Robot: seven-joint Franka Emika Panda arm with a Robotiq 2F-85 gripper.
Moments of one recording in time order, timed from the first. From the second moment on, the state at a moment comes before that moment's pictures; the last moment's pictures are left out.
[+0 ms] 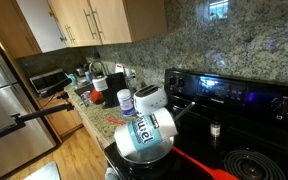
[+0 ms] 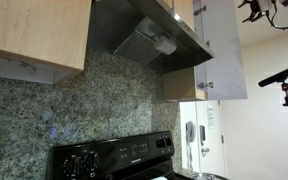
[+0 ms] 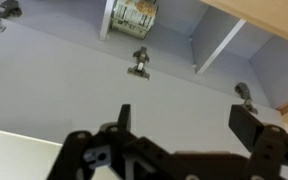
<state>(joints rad) 0.18 -0.39 -0.76 -1.74 0.53 3.13 0.39</state>
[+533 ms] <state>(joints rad) 0.16 0.02 -1.06 -1.48 0.68 2.96 0.73</state>
